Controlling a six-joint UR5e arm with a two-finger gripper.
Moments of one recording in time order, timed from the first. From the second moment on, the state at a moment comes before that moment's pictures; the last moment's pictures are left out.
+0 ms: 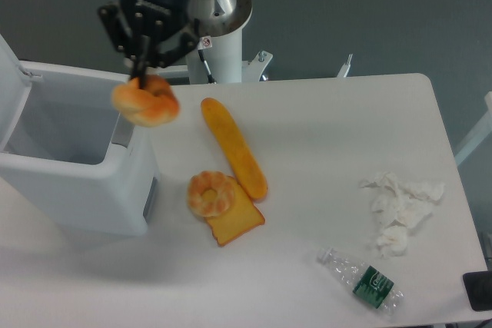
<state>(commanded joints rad) 2.25 -1.51 -1.50 -1.35 1.11 0.49</state>
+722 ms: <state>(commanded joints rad) 2.14 -1.51 -1.56 -1.35 1.06 0.49</state>
